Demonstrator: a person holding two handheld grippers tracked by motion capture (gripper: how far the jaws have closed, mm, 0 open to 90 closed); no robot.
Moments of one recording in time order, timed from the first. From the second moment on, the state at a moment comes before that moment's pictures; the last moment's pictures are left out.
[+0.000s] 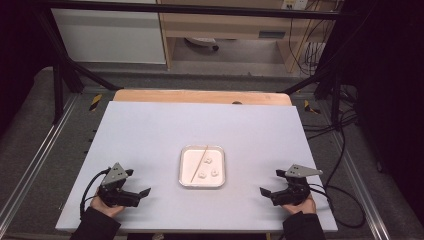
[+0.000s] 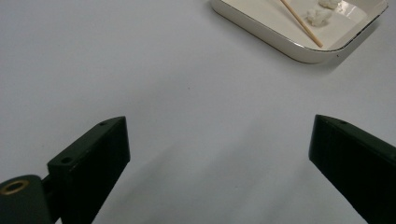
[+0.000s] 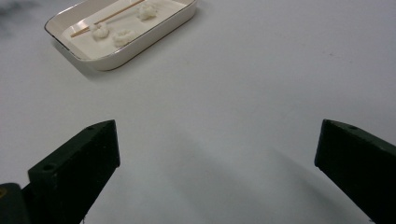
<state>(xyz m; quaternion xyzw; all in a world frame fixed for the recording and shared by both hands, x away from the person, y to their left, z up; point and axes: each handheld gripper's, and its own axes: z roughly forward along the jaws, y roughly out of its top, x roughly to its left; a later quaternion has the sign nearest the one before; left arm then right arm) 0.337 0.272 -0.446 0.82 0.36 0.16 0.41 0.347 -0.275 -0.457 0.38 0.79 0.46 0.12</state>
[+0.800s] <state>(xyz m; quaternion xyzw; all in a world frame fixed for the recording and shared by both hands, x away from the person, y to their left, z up) 0.337 0.257 -0.441 0.82 0.35 0.16 0.41 0.347 -0.275 -0.457 0.37 0.80 0.46 0.12</state>
